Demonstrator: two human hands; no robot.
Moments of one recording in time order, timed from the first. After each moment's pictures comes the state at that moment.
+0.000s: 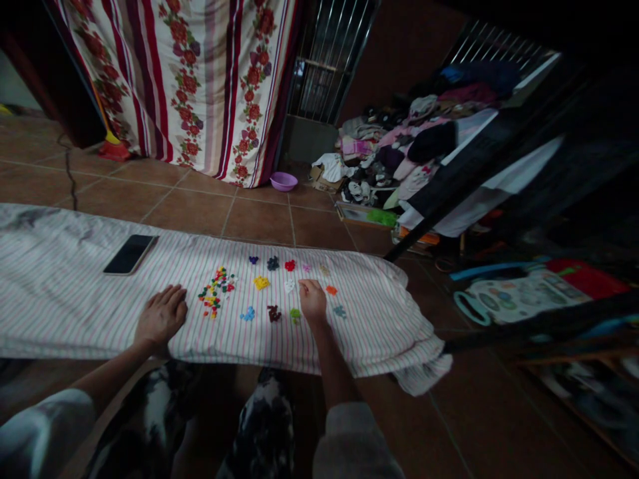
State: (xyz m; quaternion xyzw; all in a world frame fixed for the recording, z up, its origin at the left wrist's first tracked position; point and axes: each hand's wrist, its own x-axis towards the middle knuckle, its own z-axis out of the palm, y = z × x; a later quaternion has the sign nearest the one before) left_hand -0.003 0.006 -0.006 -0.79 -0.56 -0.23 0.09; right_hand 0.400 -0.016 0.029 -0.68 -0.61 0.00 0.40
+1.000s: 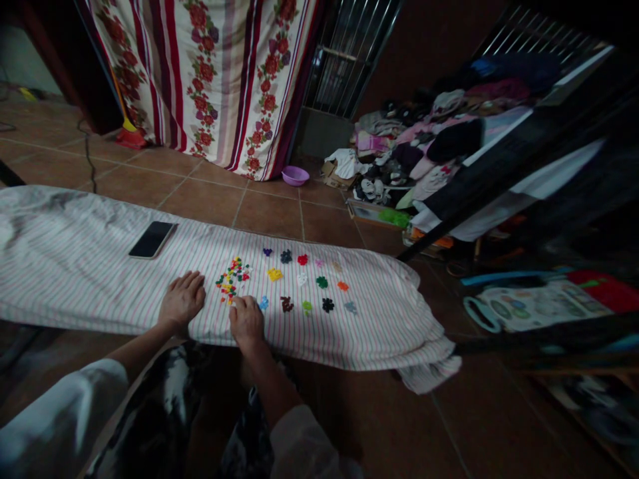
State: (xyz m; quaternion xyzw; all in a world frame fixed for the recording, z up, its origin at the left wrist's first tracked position) left_hand -0.001 0.005 -0.004 -0.78 -0.58 -0.24 0.04; right_hand 0.189 -0.057 -0.007 -0.65 -0.72 0.07 0.25
